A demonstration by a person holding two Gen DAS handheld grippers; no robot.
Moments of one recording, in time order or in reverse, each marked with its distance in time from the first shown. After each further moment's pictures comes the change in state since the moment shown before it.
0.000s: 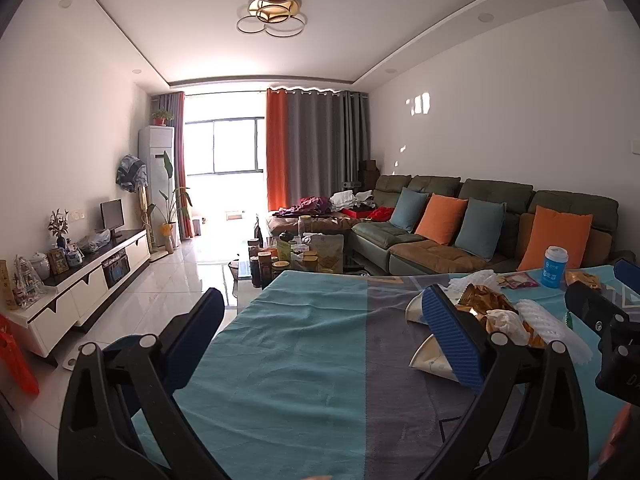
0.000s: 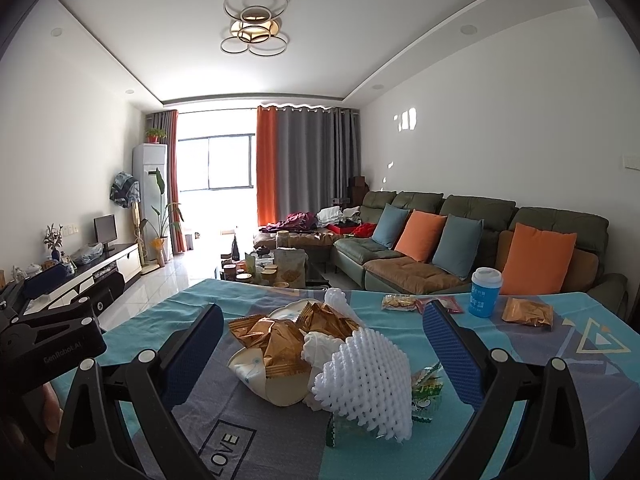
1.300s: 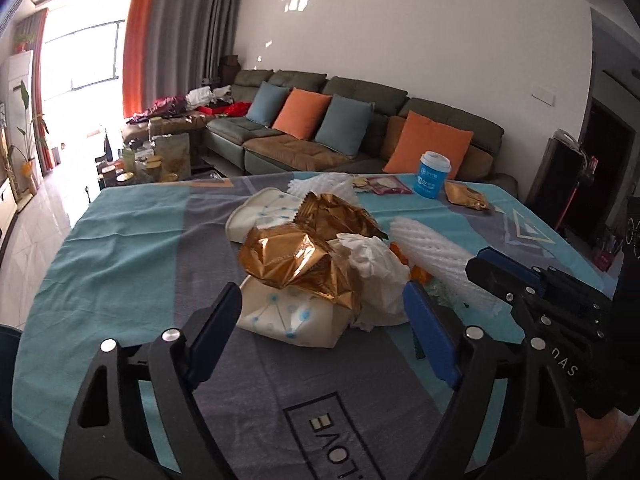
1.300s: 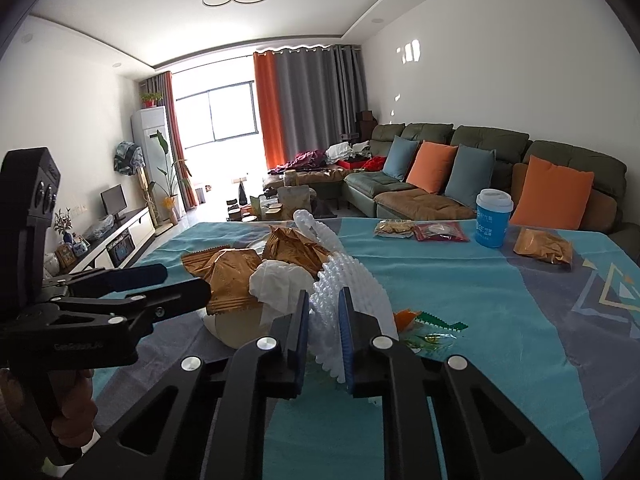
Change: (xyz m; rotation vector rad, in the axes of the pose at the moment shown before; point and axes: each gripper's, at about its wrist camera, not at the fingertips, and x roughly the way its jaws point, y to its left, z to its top) left arm 0.107 -0.098 -0.024 0.046 0.433 -0.574; right arm 0.029 -0.046 -0.022 0.088 0.249 0.072
